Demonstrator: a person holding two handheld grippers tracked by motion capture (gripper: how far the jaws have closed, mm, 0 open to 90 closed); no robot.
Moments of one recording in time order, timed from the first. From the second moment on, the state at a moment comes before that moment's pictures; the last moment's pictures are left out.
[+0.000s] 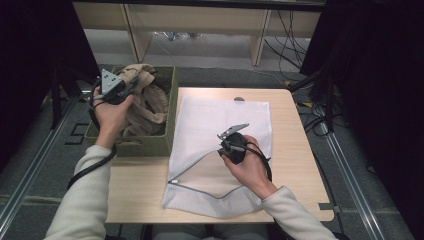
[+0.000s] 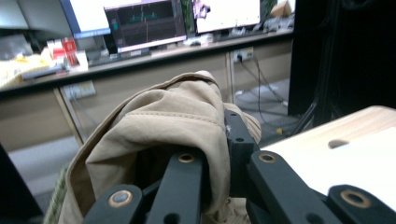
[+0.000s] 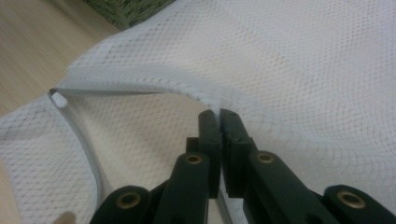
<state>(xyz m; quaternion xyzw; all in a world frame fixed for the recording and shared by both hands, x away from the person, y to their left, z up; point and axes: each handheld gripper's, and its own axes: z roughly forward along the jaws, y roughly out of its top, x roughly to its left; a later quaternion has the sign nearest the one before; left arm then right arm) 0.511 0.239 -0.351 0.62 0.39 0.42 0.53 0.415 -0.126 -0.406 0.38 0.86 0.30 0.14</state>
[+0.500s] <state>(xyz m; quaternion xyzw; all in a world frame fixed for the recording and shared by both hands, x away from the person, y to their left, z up) 0.457 0.230 -0.309 0.60 0.32 0.45 0.57 0.416 -0.128 -0.405 0.38 0.87 0.30 0.13</state>
